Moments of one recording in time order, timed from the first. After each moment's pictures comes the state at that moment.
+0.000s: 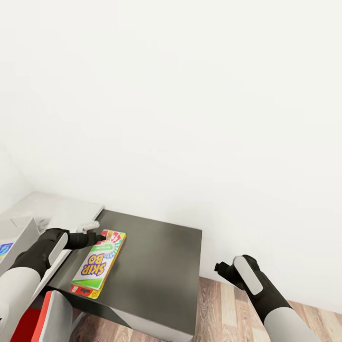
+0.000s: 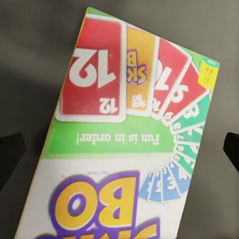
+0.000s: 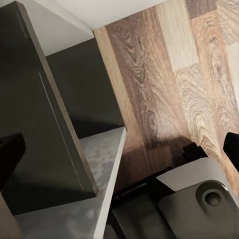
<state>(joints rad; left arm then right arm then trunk) -0.81 0.32 -0.03 -0.63 0.26 0.74 -0.35 -0.56 -0.04 0.10 -0.85 -0.92 0.69 -0.63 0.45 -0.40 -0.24</state>
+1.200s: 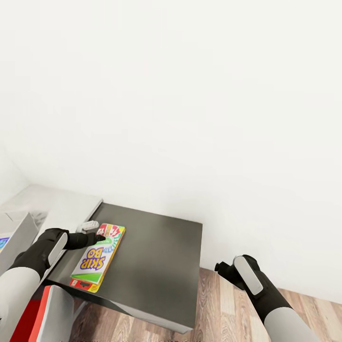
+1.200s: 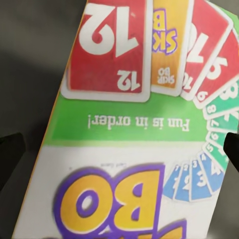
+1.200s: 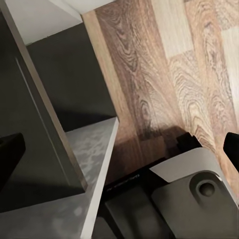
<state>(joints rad) -0.81 0.32 -0.03 -0.63 0.26 0.75 -0.34 -0.56 -0.04 0.10 -0.85 -0.92 0.69 -0.63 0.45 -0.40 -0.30</state>
